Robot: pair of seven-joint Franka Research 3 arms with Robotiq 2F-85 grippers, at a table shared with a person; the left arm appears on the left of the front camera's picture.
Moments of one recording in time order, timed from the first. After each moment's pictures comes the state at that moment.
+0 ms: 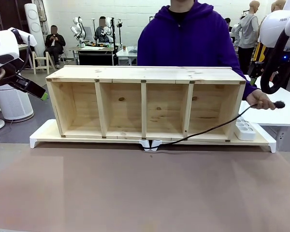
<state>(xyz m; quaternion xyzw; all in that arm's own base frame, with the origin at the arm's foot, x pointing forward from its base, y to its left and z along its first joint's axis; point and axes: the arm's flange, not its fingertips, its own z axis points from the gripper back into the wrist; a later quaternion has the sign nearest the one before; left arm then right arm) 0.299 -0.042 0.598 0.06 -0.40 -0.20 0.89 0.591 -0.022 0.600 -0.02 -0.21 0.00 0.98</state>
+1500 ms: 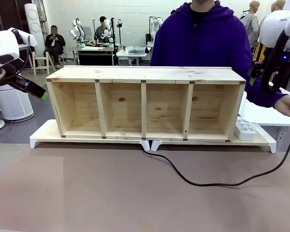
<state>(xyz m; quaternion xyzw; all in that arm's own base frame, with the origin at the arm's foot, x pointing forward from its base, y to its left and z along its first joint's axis) 0.299 -0.042 0.598 0.06 -0.40 -0.20 0.89 0.591 -0.022 0.600 -0.02 -0.21 0.00 0.98</state>
